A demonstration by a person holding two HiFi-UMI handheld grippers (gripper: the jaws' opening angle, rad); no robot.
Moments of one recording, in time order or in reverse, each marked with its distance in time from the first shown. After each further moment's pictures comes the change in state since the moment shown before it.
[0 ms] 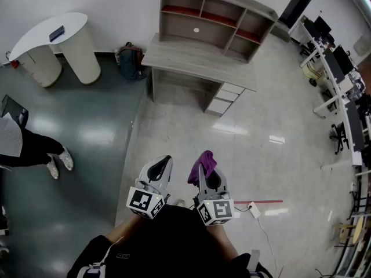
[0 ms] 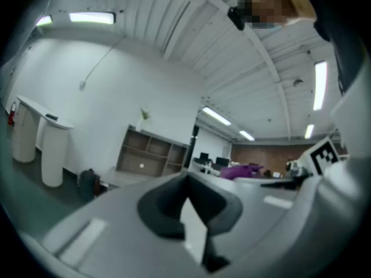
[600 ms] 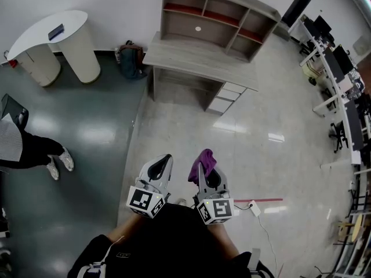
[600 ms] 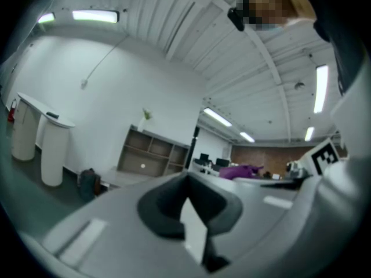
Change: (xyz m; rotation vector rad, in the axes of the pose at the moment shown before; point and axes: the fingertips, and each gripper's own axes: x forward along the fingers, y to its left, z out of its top) left arm -0.004 0.029 0.008 -0.003 -0.006 0.001; right arm 0.022 0.022 0.002 -0.028 -0.005 0.003
